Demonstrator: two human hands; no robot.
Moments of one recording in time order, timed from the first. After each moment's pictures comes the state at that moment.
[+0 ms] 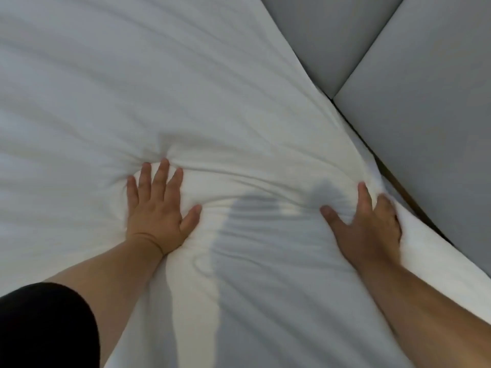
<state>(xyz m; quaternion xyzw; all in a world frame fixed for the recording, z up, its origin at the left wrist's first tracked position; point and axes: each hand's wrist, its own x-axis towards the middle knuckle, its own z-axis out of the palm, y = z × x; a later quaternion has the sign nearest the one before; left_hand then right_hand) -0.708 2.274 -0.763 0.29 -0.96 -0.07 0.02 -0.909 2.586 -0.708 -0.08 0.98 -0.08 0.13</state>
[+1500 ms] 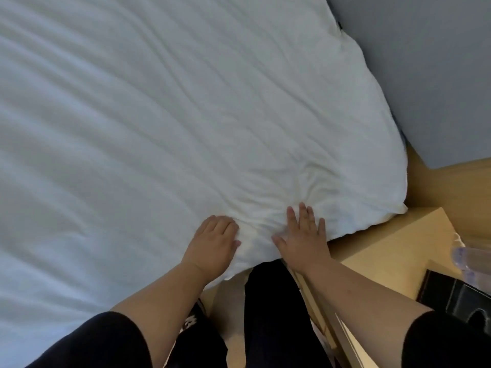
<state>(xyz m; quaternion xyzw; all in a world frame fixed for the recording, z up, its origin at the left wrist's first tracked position) -0.349 2.699 -0.641 0.13 -0.97 -0.17 -0.14 -0.515 2.877 -0.638 -0.32 0.86 0.10 0.38</state>
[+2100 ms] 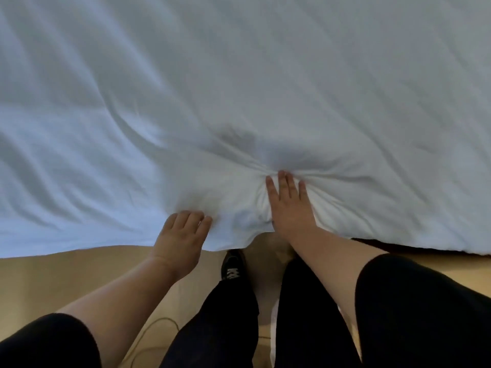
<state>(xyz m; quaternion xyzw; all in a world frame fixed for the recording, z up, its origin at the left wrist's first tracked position) 0.019 2.632 -0.640 0.32 -0.94 -0.05 -0.13 -0.255 2.703 -0.672 -0.61 0.75 0.16 0.21</state>
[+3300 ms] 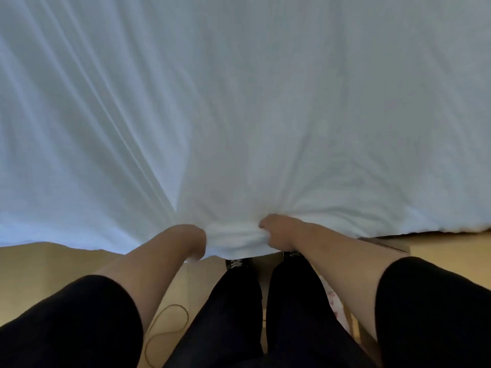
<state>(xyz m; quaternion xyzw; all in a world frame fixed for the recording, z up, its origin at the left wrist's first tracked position) -0.009 2.638 -0.575 0.33 -0.71 -0.24 -0.57 -0.231 2.737 -0.595 -0.54 0.60 0.22 0.55</state>
